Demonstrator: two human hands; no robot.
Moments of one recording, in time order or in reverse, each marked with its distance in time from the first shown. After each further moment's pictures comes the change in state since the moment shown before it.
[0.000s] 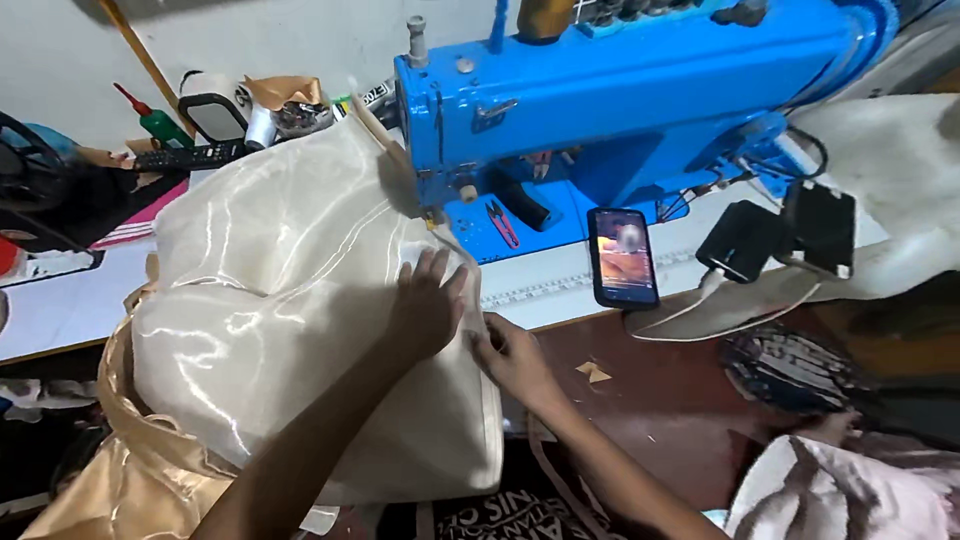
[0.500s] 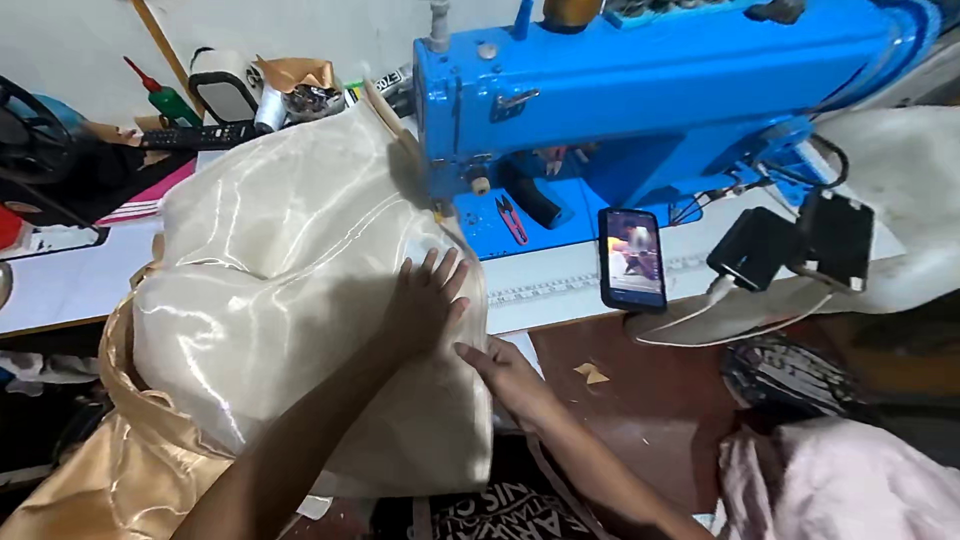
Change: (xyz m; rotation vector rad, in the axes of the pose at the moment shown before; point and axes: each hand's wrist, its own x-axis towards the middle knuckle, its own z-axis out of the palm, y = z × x) left_hand -0.010 -0.017 0.012 0.049 -0.053 0.065; right_hand -0.019 -0.007 0.013 0.585 -0.183 0.203
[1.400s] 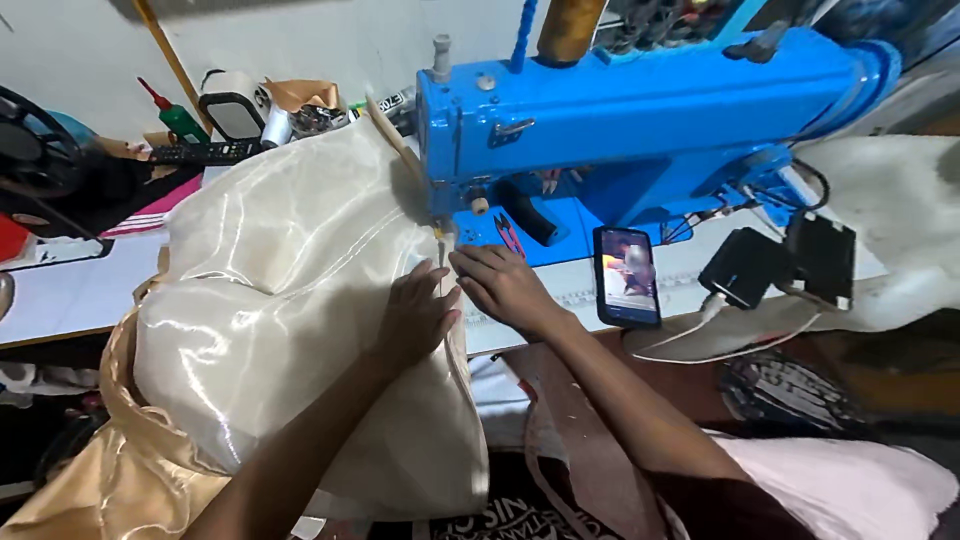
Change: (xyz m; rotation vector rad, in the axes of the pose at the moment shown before) left_hand -0.001 -0.014 0.007 -0.076 0.349 0.098; right_hand 0.123 -0.033 -0.068 -1.244 0.079 -0.940
